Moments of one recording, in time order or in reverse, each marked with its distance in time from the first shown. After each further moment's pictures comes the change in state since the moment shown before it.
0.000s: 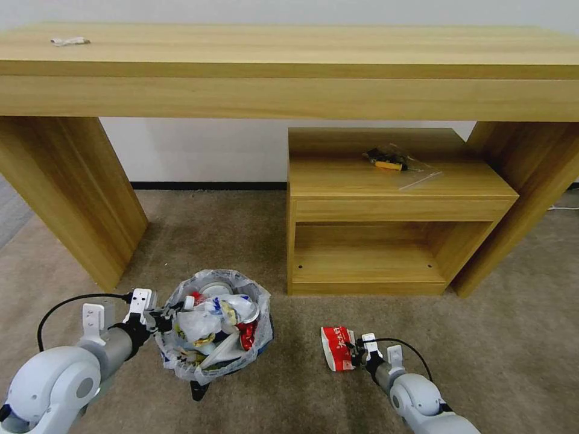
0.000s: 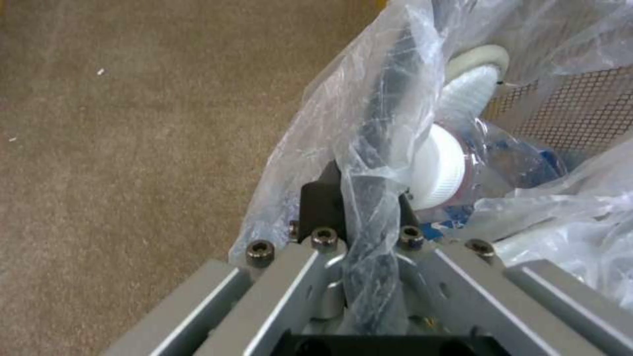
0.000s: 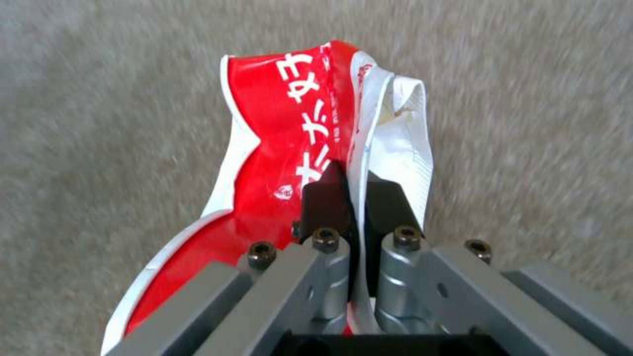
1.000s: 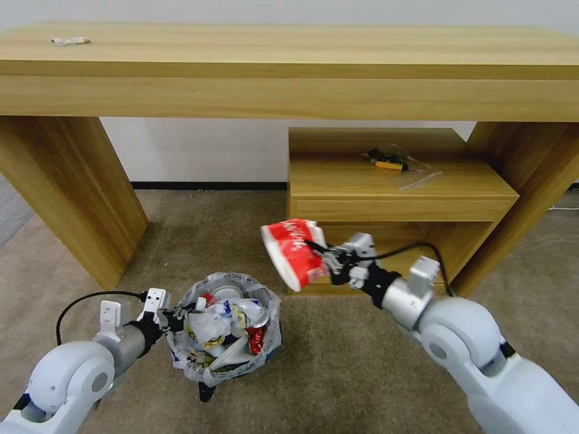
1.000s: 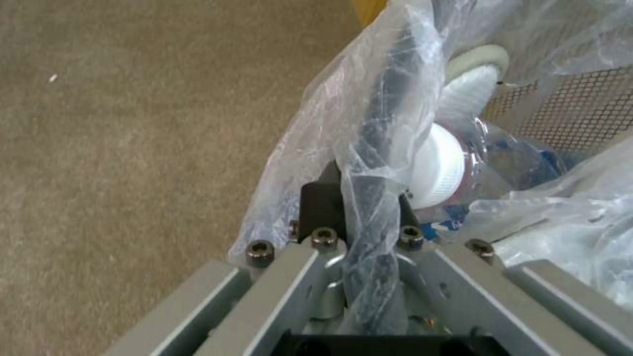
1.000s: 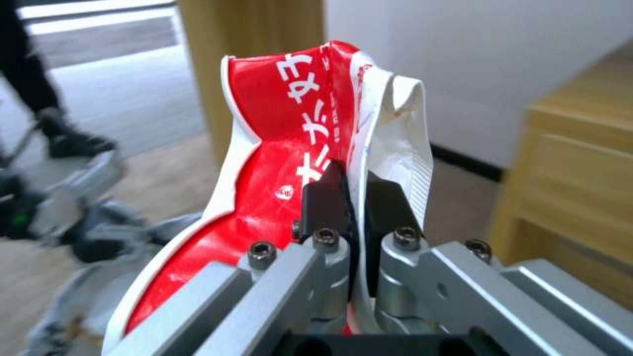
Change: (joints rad) left arm -0.081 0.054 0.111 0.033 -0.010 0.000 -0.001; right arm 0.246 -0.251 -0.078 0.796 0.243 -0.235 -0.080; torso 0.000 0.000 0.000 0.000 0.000
